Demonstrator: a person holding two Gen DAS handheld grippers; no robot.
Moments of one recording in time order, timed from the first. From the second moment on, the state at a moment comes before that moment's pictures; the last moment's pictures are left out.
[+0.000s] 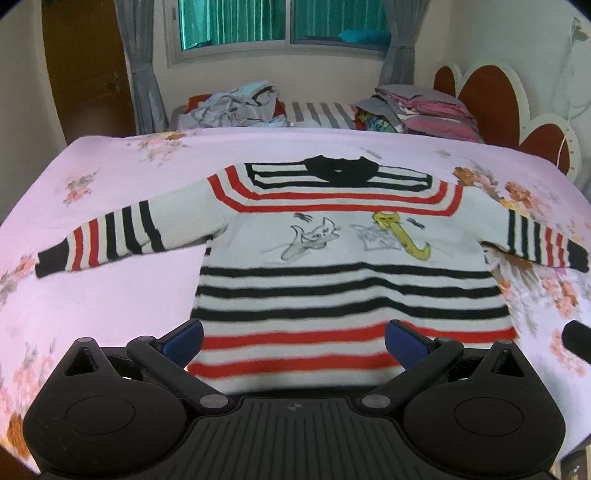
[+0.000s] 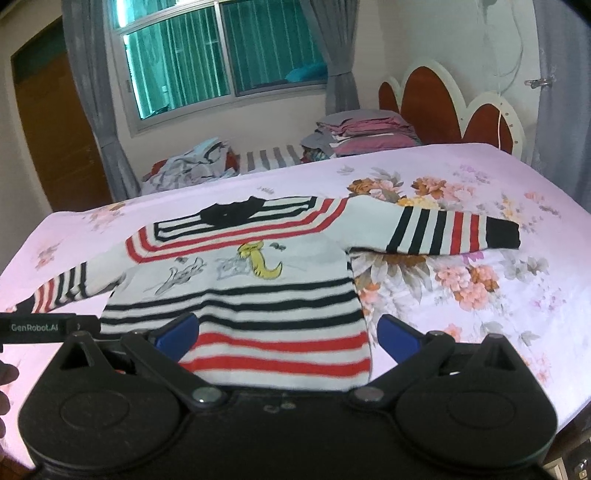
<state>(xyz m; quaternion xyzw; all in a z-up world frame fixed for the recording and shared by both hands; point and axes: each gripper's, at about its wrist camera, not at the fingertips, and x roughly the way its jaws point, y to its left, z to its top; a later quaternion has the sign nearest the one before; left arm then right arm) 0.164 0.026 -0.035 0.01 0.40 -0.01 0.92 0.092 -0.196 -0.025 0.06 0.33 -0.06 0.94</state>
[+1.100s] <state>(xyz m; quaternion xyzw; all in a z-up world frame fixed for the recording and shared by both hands) 0.301 0.008 -0.077 0.01 0.43 -0.04 0.90 0.211 -0.272 -0.046 0.09 0.32 -0.14 0.93</state>
